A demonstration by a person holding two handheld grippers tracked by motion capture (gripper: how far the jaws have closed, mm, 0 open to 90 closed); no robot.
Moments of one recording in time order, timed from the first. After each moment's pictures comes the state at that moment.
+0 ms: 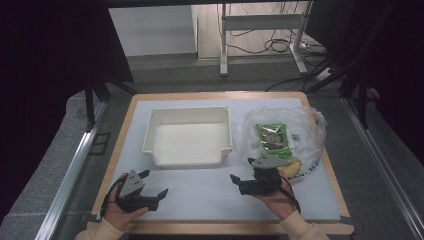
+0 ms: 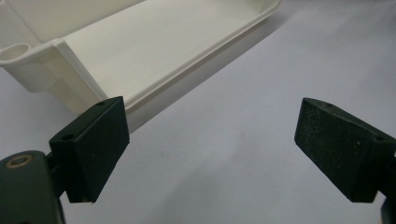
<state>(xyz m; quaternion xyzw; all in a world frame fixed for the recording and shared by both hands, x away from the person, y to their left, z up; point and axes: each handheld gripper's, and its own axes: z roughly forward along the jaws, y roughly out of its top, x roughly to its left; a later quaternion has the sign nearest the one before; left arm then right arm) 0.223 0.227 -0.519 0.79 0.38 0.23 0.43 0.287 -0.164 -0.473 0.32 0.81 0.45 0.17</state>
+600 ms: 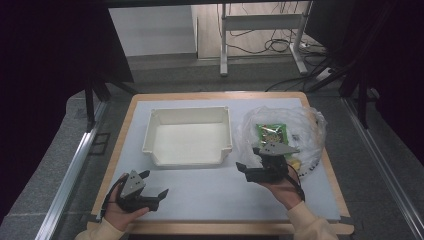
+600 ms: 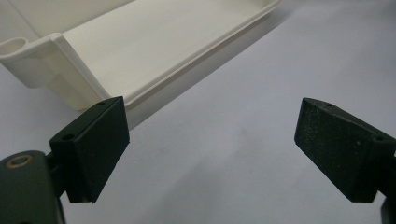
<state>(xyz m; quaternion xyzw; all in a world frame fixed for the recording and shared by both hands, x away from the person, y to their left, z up) 0.223 0.226 -0.520 0.79 0.38 0.23 0.42 0.310 -0.180 -0.452 0.33 0.80 0.47 0.17</state>
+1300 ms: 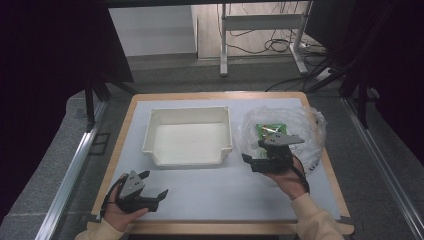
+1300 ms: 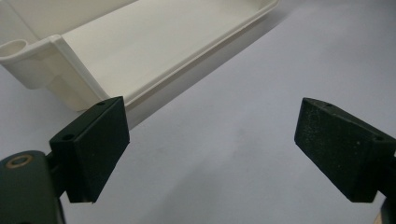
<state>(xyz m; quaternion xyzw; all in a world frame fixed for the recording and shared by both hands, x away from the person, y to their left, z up) 0.222 0.227 -0.519 0.80 0.37 0.23 0.42 0.331 -0.191 -0.443 0.34 0.80 0.46 0.18</state>
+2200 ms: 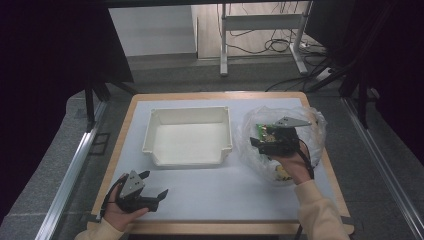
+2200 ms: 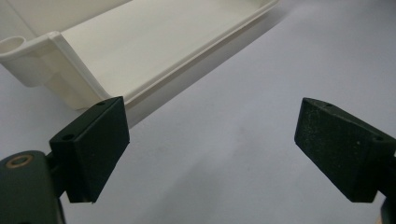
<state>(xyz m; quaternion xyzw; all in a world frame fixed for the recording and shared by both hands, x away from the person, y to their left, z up) 0.223 0.228 -0.521 0.80 0.37 0.22 0.42 0.374 -0.210 -0.430 0.38 0.79 0.45 0.19</state>
